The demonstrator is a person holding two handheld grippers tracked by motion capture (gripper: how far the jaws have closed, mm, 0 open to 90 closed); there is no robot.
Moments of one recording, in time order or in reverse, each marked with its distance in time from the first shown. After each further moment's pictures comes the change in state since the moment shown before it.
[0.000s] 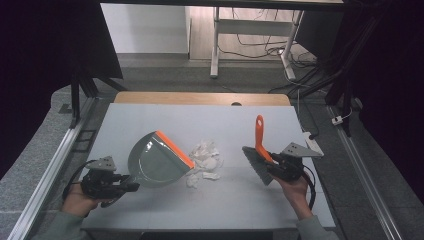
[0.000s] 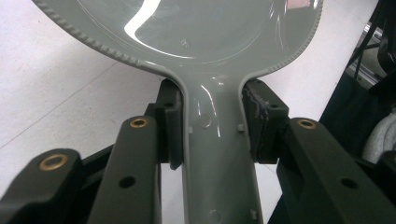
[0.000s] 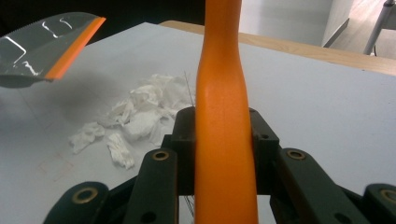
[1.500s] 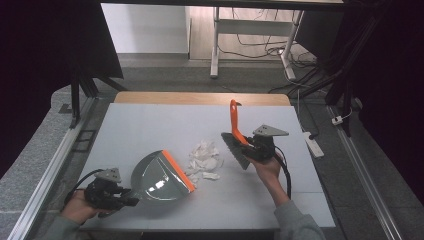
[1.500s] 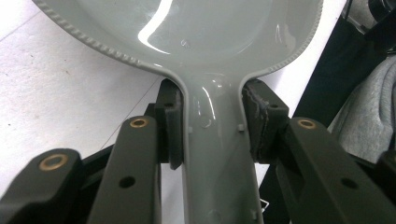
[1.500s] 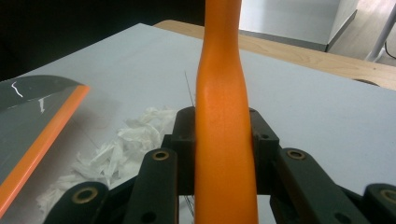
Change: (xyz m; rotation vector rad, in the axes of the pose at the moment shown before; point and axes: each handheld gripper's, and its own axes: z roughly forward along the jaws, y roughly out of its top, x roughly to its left) left arm -0.001 -0.020 0.018 0.154 -0.079 0.038; right arm 0.011 0.035 0.081 0.043 -0.009 0.007
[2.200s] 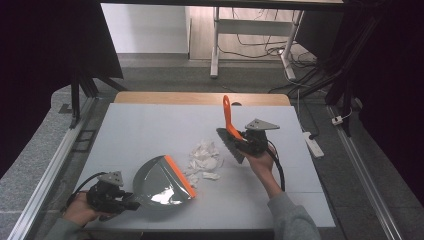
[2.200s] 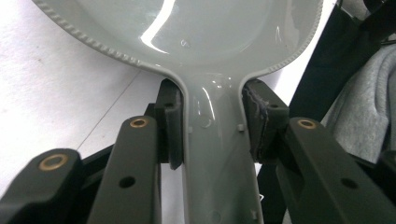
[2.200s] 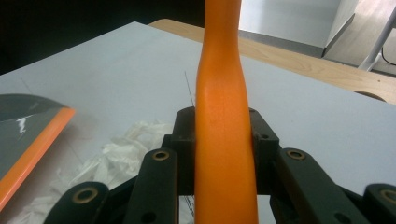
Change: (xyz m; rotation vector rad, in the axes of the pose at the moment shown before) left arm -0.002 -0.003 0.008 0.030 -0.035 0.014; right arm -0.001 0.011 0.026 0.008 -0.010 -0.032
